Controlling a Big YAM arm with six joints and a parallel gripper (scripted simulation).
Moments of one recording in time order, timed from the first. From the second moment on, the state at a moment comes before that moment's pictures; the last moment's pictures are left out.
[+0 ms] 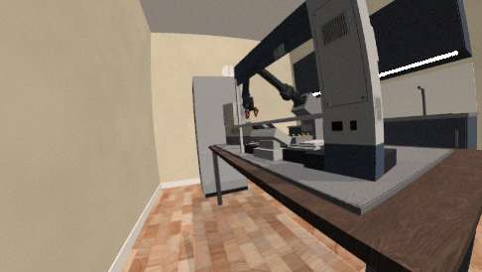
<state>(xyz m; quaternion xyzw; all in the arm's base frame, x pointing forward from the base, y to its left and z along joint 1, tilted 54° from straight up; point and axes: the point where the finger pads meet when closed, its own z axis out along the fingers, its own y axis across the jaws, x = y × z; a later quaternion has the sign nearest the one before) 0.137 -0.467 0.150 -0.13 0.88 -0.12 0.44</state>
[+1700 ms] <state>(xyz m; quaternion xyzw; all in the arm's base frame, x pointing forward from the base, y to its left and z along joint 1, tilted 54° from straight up) 0.131 -0.464 0.151 -0.13 0.88 -0.11 0.44</state>
